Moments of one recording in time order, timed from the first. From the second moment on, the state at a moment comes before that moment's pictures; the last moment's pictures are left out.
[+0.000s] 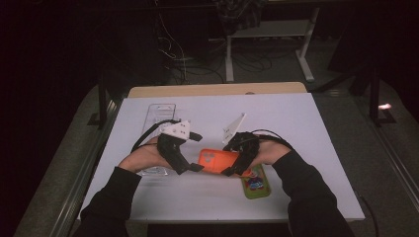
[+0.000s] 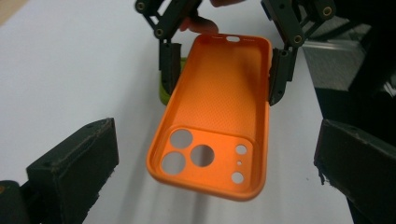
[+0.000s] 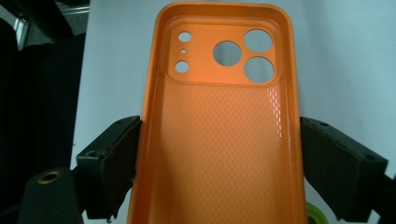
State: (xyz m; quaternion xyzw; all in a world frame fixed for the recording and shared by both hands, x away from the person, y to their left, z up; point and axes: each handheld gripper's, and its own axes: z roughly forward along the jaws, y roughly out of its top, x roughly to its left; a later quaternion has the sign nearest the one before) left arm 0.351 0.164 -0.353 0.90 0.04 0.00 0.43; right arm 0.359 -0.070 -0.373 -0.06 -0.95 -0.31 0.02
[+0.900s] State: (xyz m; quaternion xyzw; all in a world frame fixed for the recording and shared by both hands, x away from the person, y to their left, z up) left arm 0.339 0.135 -0.376 0.94 0.00 -0.03 0.35; right arm 0.344 -0.056 -0.366 -0.01 -0.95 -0.31 0.02
